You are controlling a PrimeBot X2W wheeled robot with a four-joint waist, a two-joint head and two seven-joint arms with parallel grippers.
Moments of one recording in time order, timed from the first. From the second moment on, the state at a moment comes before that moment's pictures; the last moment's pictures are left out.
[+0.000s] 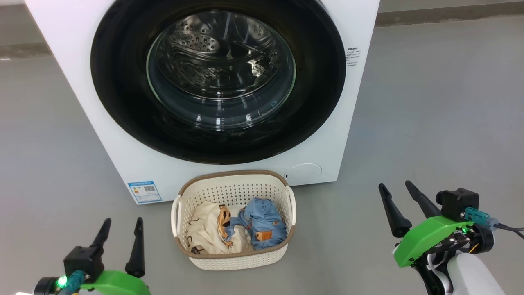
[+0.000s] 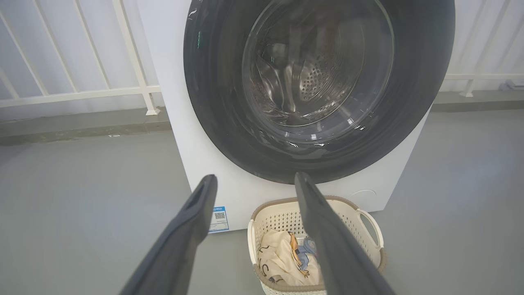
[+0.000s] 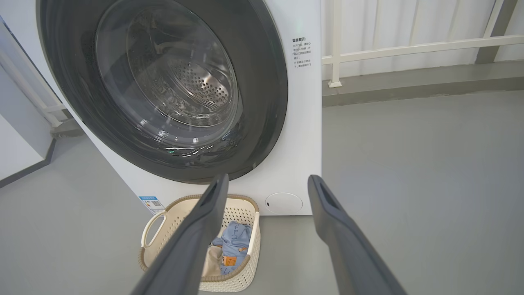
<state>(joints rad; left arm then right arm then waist) -0.13 0.10 -0.06 0.36 -0.18 -0.04 -0.25 -0.27 -0.14 0.05 0.43 0.34 0.13 -0.09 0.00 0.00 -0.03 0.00</state>
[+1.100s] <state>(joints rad) -0.15 0.11 -0.04 0.40 -0.18 -0.01 -0.26 -0.27 -0.12 0.01 0.43 0.30 0.13 -0.09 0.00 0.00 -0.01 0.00</state>
